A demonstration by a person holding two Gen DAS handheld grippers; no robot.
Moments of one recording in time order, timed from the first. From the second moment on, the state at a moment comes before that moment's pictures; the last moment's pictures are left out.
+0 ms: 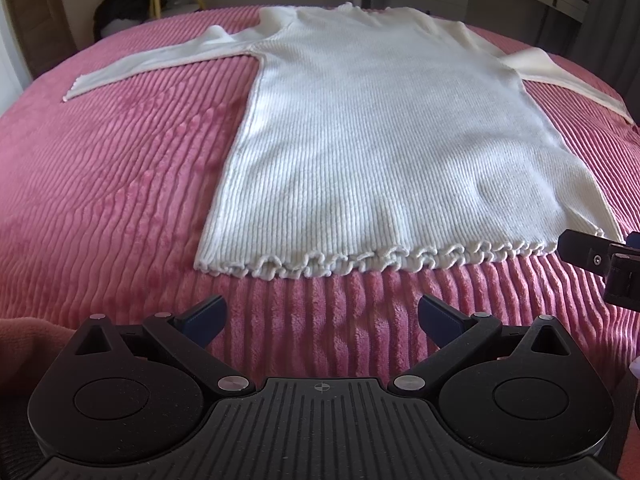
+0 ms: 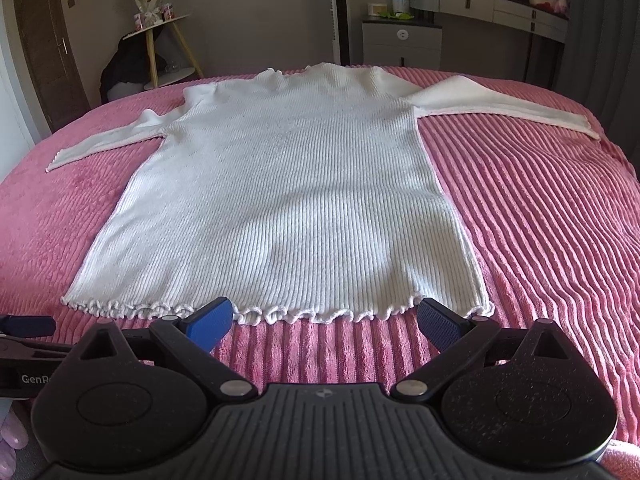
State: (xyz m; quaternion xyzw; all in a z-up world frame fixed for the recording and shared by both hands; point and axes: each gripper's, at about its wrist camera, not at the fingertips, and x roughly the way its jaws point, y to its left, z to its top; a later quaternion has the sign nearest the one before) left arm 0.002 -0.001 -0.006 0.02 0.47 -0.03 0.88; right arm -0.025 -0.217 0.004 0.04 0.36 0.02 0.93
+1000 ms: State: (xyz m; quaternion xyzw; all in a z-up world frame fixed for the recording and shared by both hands) left arm -0.001 -0.006 0.003 0.02 0.47 -0.04 0.88; right arm -0.029 -0.219 0.008 0.06 0.35 0.04 0.93
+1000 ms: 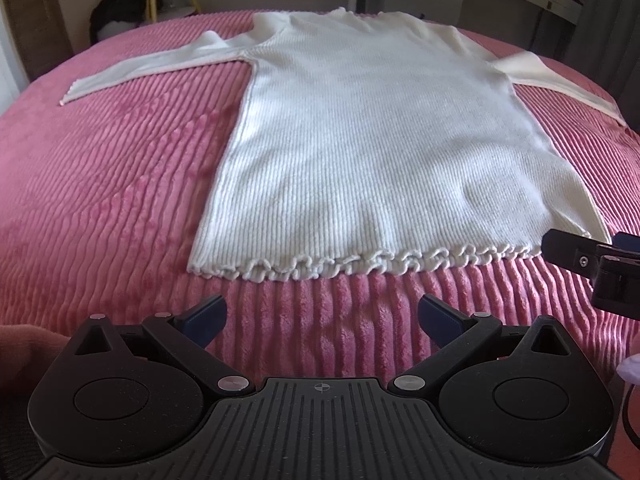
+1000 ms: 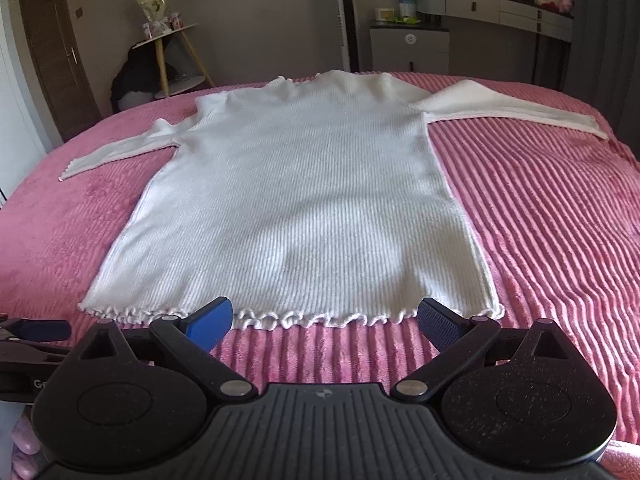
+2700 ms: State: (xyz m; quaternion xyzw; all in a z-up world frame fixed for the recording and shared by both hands) left arm 0.193 -0.020 -0.041 -0.12 0.34 -0.05 0.93; right arm 0.271 -0.438 0.105 0.13 0.07 -0.06 0.99
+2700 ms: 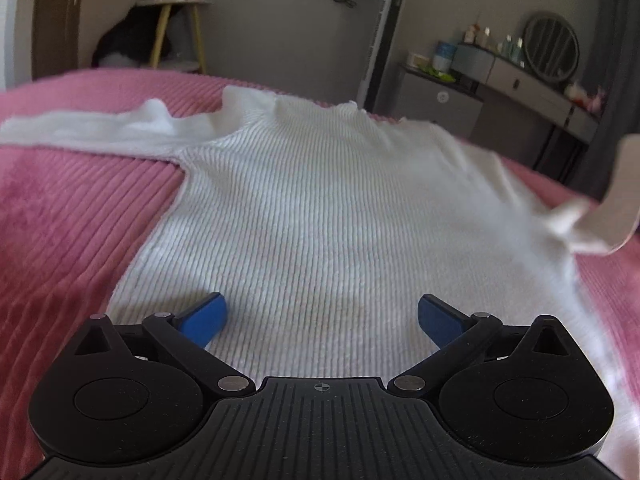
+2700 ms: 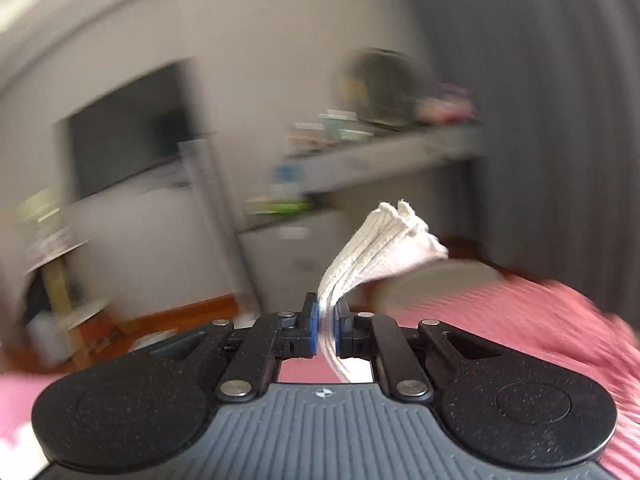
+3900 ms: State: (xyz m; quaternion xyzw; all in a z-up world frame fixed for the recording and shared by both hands) left arm 0.384 -0.038 -0.044 -0.26 0.43 -0.14 0.85; right arm 0.193 -0.329 -0.062 0.37 0.20 0.04 0.91
